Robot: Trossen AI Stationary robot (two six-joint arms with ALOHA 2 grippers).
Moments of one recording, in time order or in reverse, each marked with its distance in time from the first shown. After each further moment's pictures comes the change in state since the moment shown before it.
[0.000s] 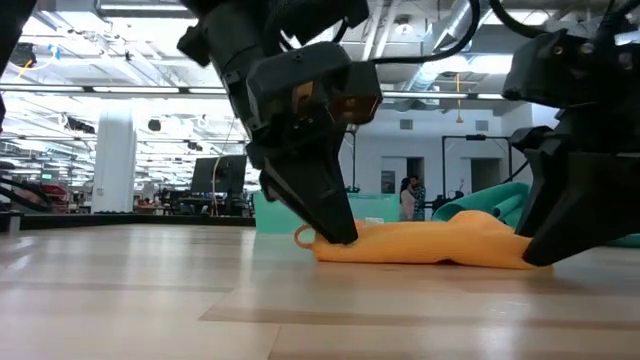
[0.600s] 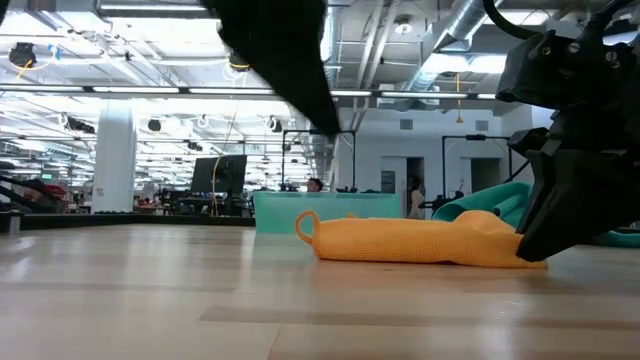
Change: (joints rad) left arm -0.216 -0.004 0.314 -0.480 -0.476 0.081; right arm -0.010 0.001 -0.001 -0.003 -0.025 0.032
